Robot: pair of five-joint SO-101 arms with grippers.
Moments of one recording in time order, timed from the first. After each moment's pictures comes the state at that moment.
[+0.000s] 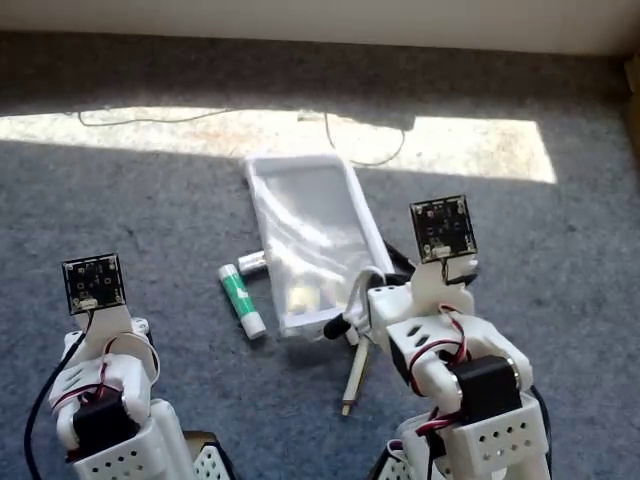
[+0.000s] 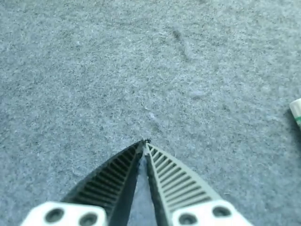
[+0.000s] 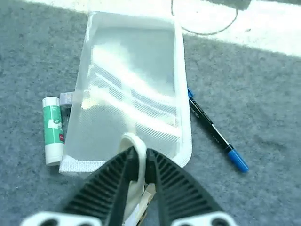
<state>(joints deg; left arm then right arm) -30.4 -104.1 85.6 74.6 -5.9 -19.5 -72.7 53.0 71.4 -1.2</state>
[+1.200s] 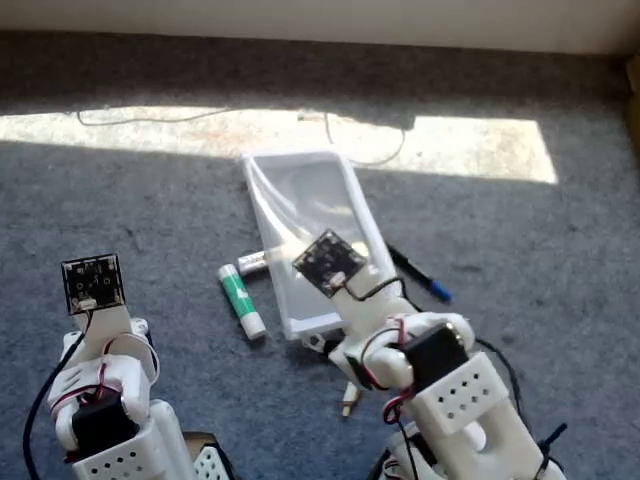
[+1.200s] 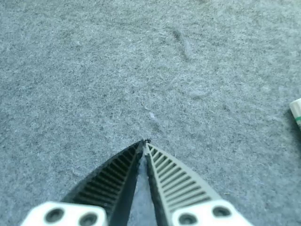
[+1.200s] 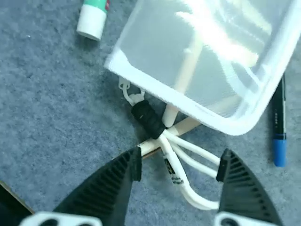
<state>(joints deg) -30.4 -104.1 85.6 74.6 -5.9 -35.8 -57.1 53.0 79.4 17.1</state>
